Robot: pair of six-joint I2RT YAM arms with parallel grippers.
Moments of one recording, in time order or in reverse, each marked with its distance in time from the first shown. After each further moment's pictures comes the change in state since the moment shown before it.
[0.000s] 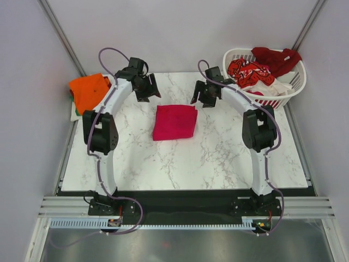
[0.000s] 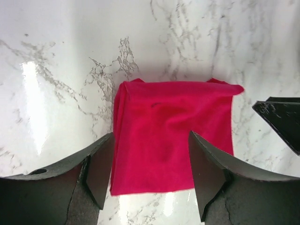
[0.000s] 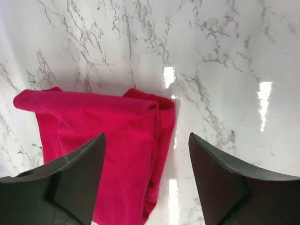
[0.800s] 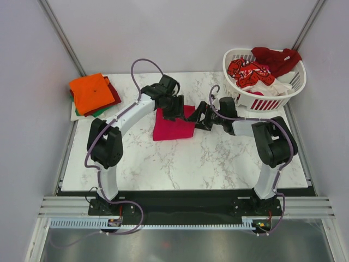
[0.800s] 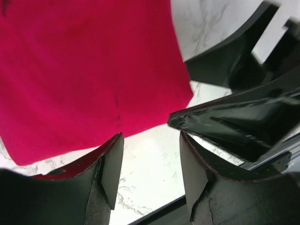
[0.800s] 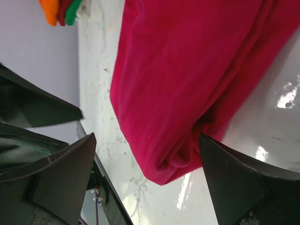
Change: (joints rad) left arm -0.308 -0.196 -0.224 0.035 -0.002 -0.008; right arm -0.023 -0.359 -0.904 0.910 -0.505 0.205
